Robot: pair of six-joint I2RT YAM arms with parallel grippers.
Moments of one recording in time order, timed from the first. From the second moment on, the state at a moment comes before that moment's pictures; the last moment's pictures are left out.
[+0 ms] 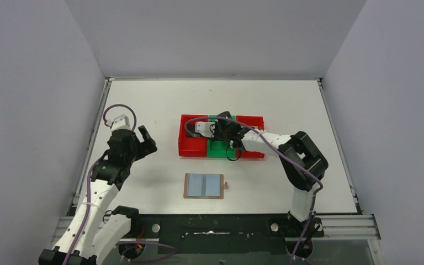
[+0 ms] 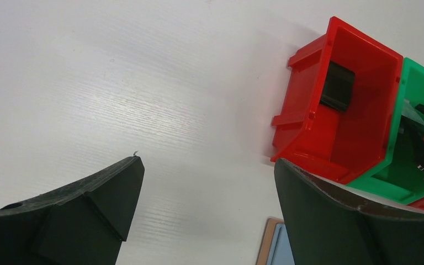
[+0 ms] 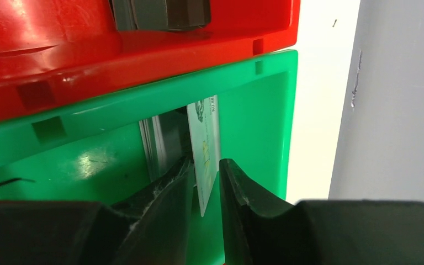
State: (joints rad) left arm -0.20 0.80 0.68 -0.49 -0.20 -0.54; right arm 0.69 1.86 1.14 0.00 0.12 -0.98
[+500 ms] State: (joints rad) left arm -0.20 0.81 0.68 -0.50 -0.20 -0.54; right arm 0.69 1.86 1.11 0.06 0.16 -0.90
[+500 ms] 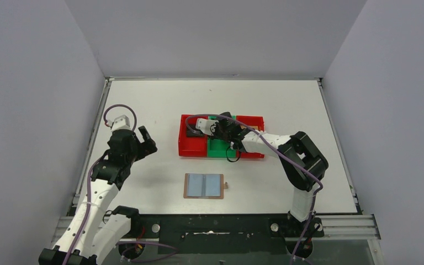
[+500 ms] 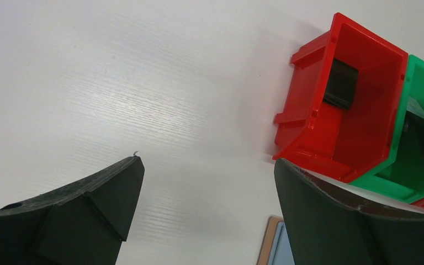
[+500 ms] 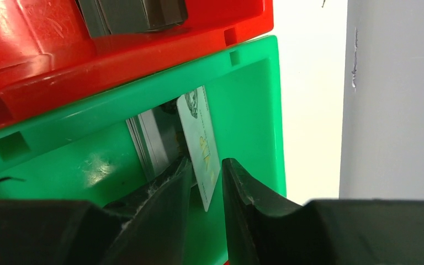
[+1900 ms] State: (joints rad) left arm -0.20 0.82 0.67 -0.50 -0.20 -0.54; right arm 0.67 1.86 1.13 0.00 0.06 -0.90
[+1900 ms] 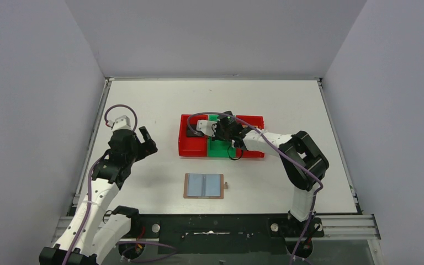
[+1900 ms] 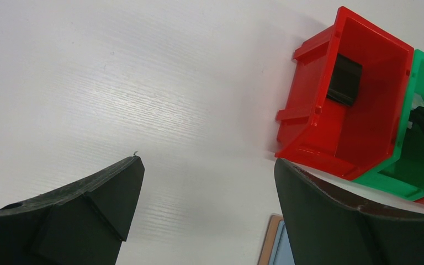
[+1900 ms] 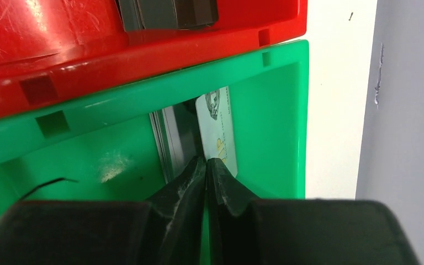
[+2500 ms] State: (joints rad) left arm -0.20 0.83 0.67 -0.50 -0.18 -0.54; right arm 0.67 1.60 1.05 0.08 0.05 -0.52
